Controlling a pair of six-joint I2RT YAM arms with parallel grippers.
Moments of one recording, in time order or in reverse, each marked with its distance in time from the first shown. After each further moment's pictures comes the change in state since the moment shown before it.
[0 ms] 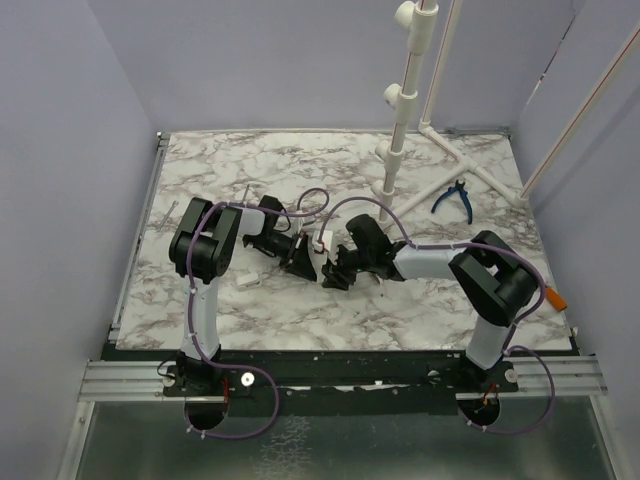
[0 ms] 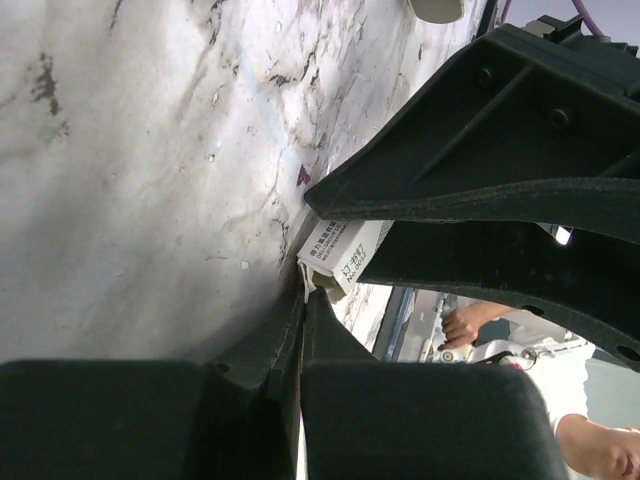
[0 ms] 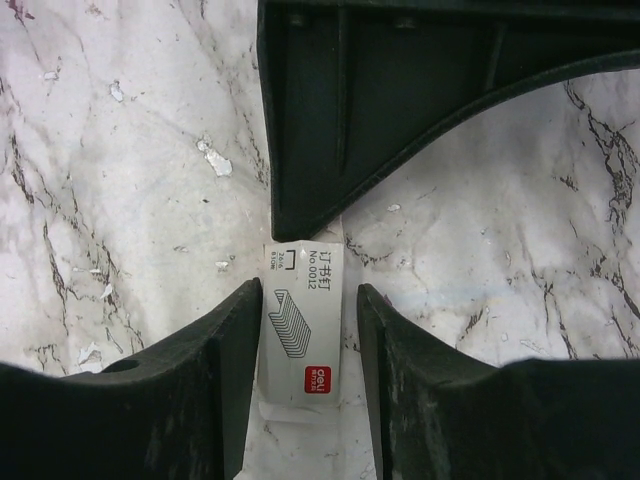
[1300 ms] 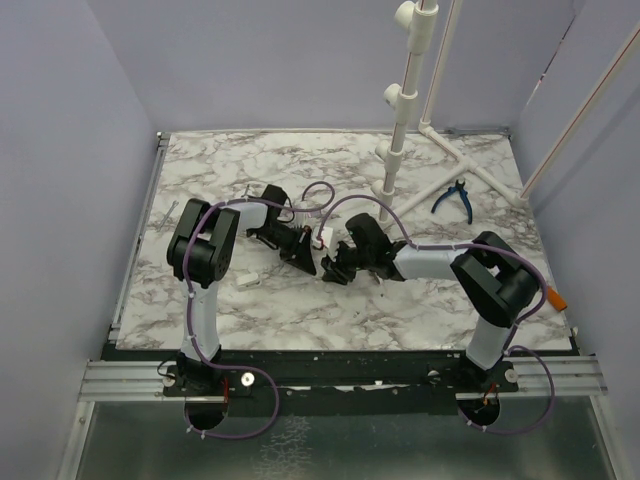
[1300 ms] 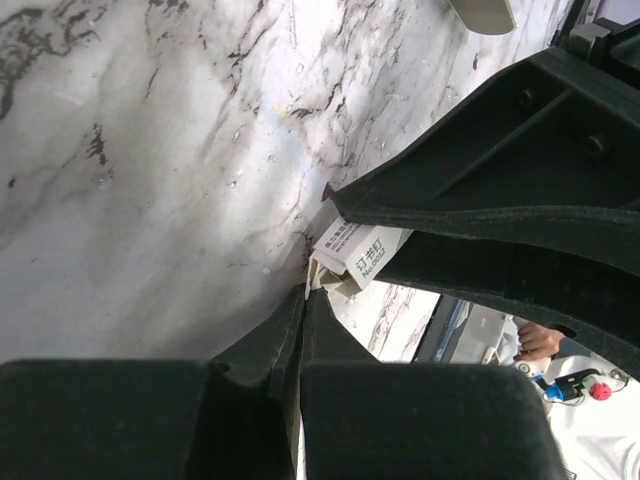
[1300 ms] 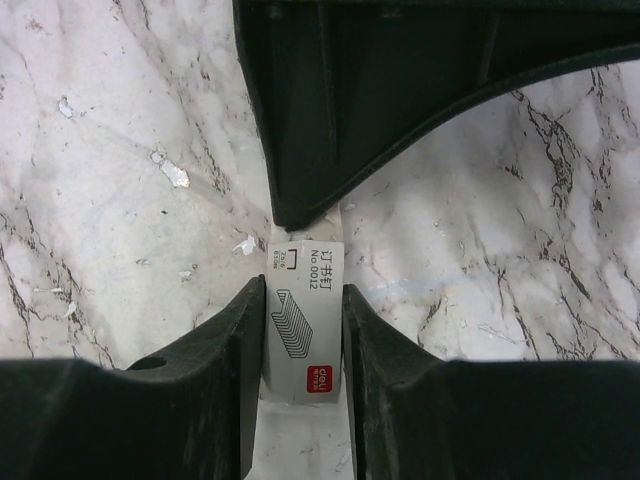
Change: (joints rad) left arm -0.018 -0.047 0.076 -0.076 -0.172 0.056; right arm 0.003 -0.010 0.008 0.011 0.077 0.030
